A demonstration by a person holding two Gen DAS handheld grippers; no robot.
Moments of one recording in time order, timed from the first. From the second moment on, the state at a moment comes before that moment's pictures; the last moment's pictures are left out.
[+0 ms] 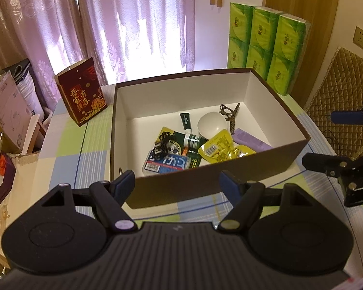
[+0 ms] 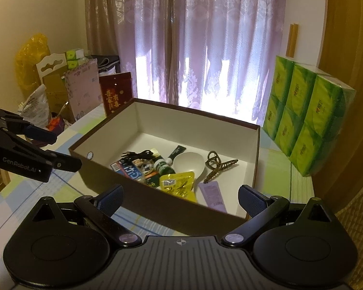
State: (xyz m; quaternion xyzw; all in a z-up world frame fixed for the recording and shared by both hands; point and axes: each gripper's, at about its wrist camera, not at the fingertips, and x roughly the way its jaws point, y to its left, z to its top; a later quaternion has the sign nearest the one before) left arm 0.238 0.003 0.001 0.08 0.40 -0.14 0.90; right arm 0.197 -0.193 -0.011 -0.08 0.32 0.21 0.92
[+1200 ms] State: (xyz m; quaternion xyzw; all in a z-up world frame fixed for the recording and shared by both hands) left arm 0.140 0.022 -0.099 0.05 0.51 -0.12 0.85; right arm 0.102 -0.201 -0.111 -0.07 0.45 0.23 0.86
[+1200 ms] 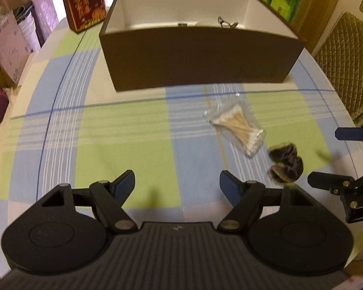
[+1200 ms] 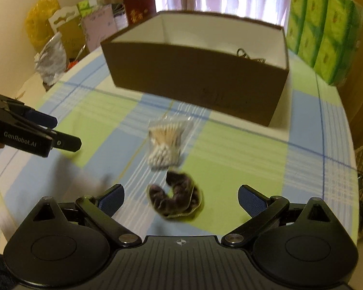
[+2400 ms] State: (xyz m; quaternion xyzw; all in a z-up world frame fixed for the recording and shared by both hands) left arm 0.170 -0.015 -0.127 0.05 0.53 -0.17 0.83; right arm 0.129 -0.225 -0.148 -0.03 0.49 0.18 0.85
